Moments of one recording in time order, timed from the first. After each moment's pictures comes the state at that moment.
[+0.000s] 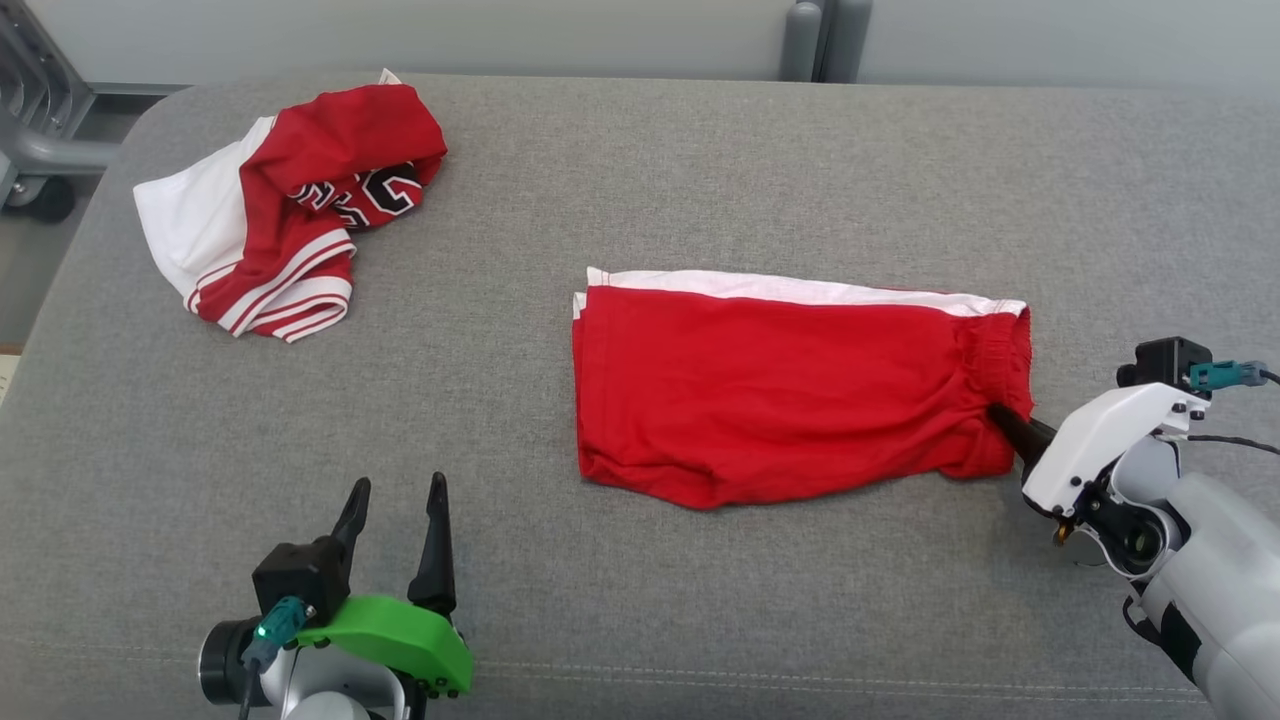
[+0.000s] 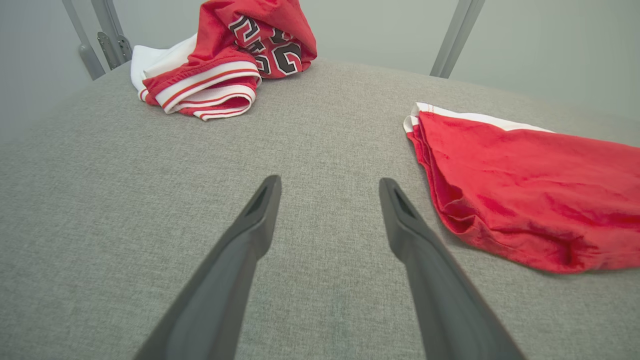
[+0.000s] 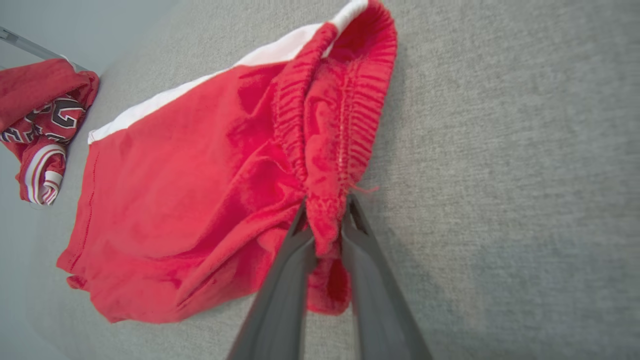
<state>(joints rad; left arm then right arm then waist) -0.08 0.05 -0.30 0.30 -0.40 0.12 -0.25 -0.51 -0.37 0.69 0.84 1.18 0.11 0.10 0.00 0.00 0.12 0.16</state>
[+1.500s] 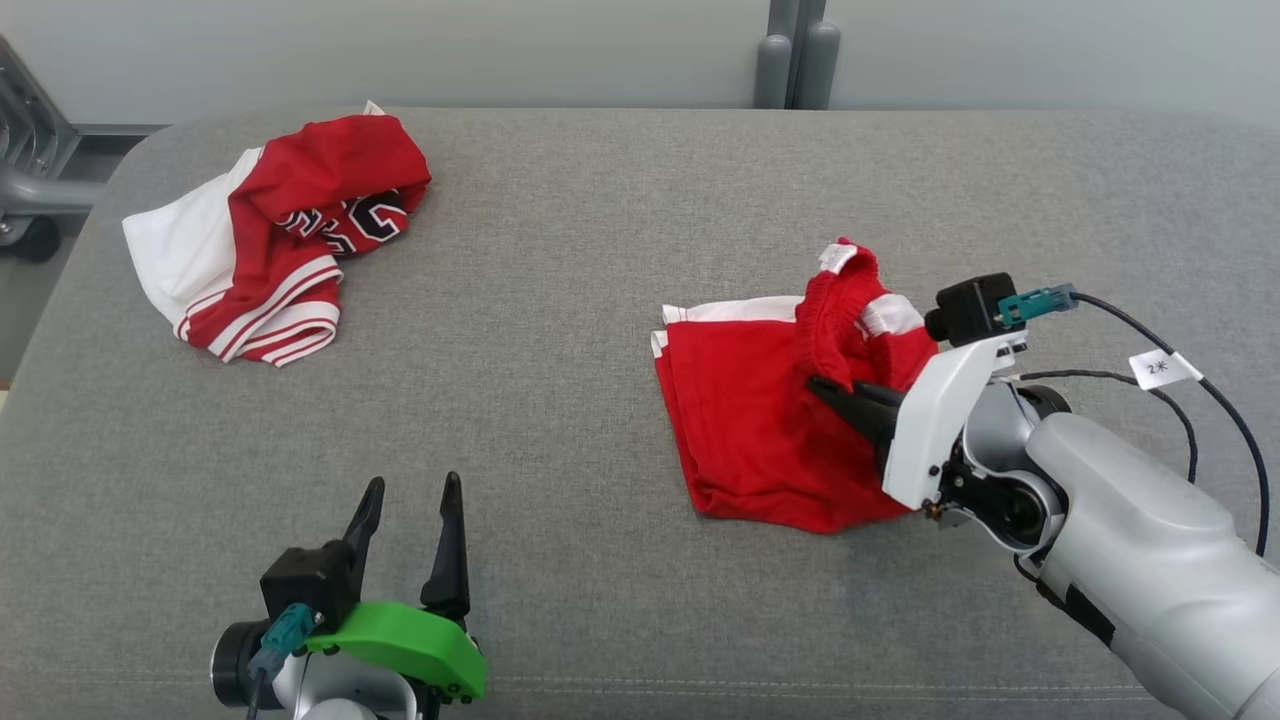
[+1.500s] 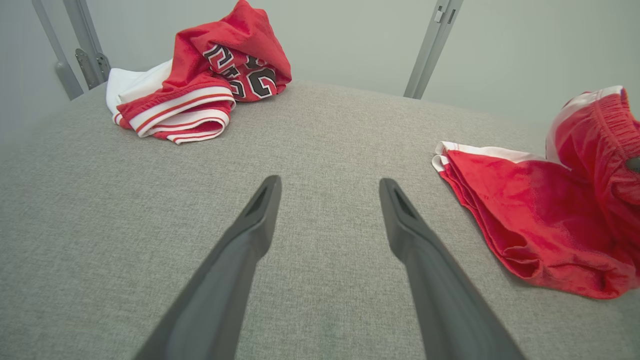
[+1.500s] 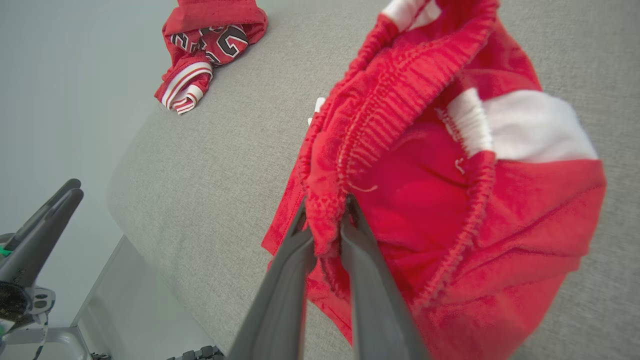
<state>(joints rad) -0.05 0.04 -0.31 0.23 -0.41 0.12 -0.24 -0.60 -0.36 0.91 0.53 1.09 0.12 0.18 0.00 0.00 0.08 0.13</state>
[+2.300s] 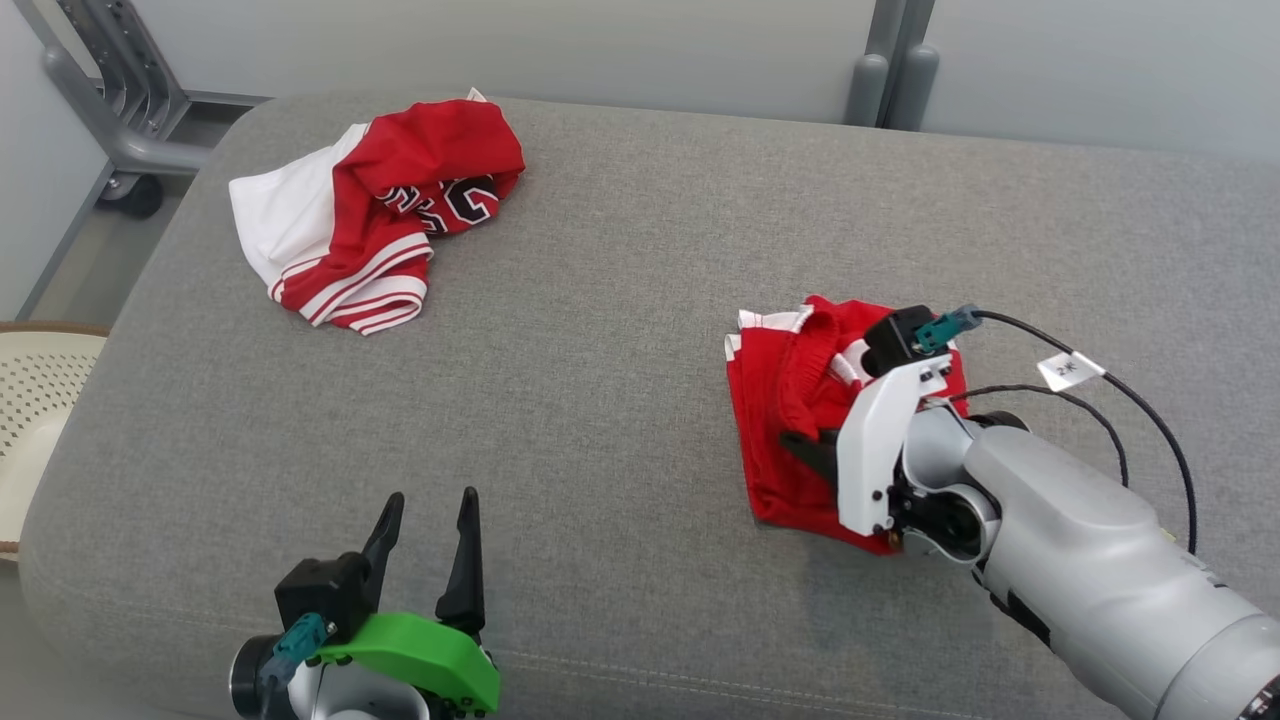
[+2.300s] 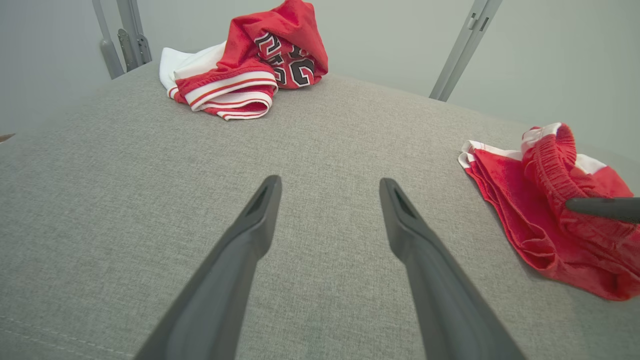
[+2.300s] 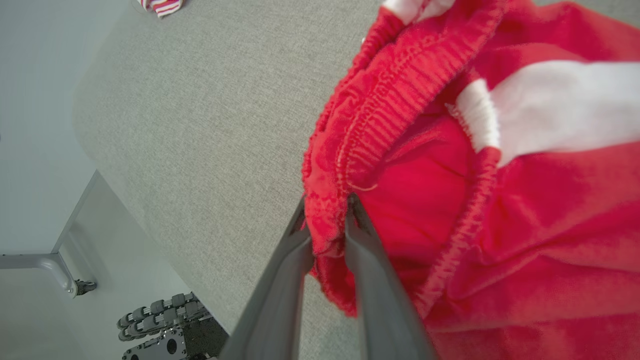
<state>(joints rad) -0.04 0.04 -0.35 0.24 -0.46 0.12 -0.24 -0.65 -0.24 1.00 0.72 1.03 0.10 0.28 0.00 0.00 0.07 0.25</state>
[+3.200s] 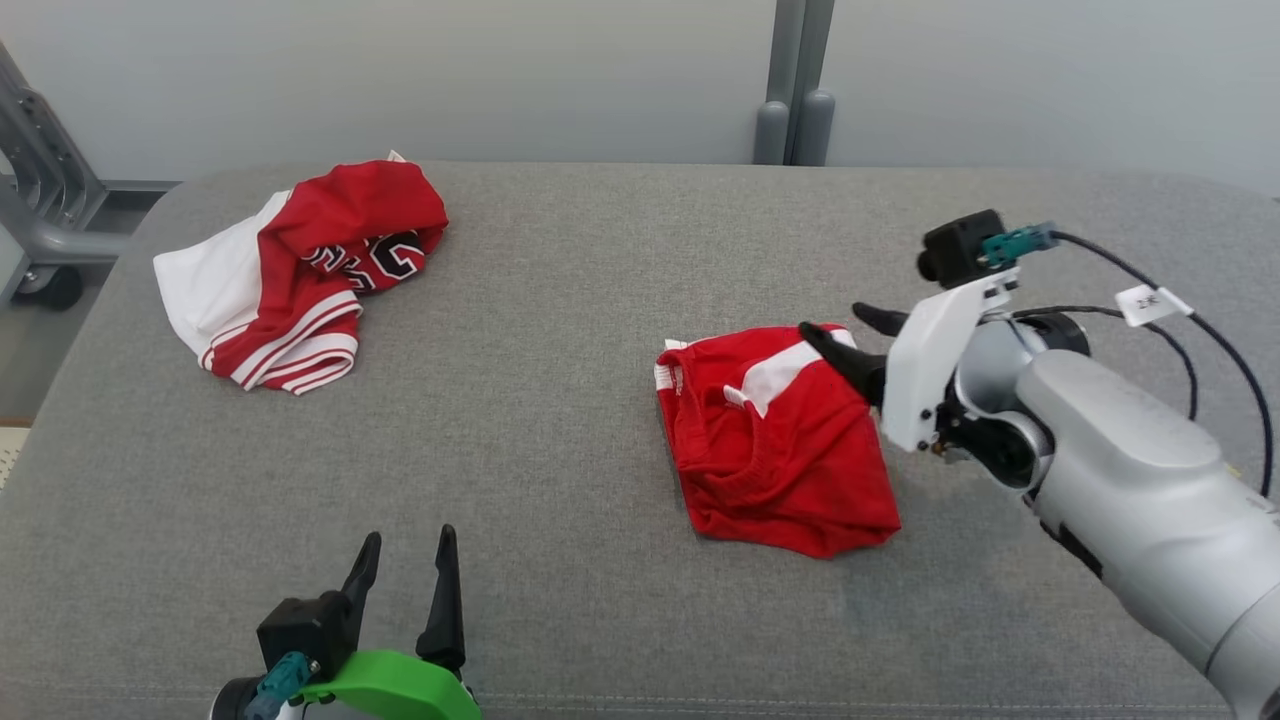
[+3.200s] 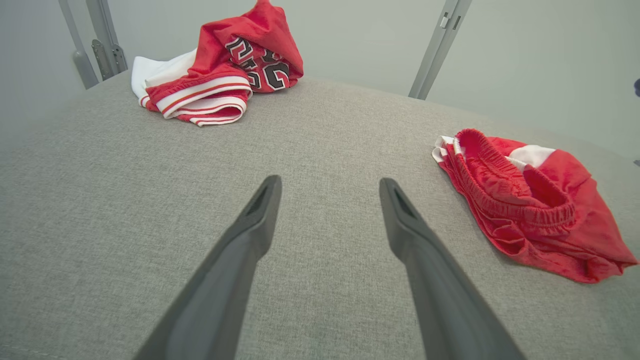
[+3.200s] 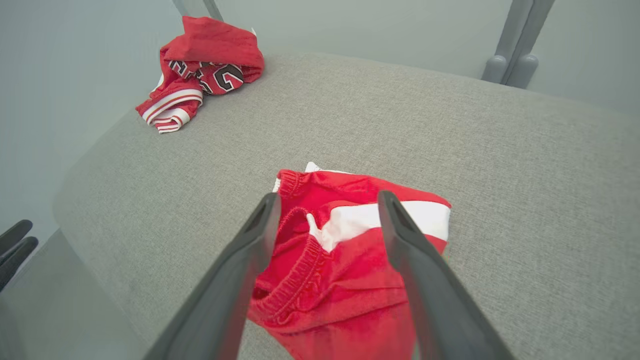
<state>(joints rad) 0.03 0.05 -0.30 0.24 -0.43 0.12 -0.24 -0.74 -0.29 0.98 0.67 0.96 0.11 0.16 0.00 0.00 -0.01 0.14</state>
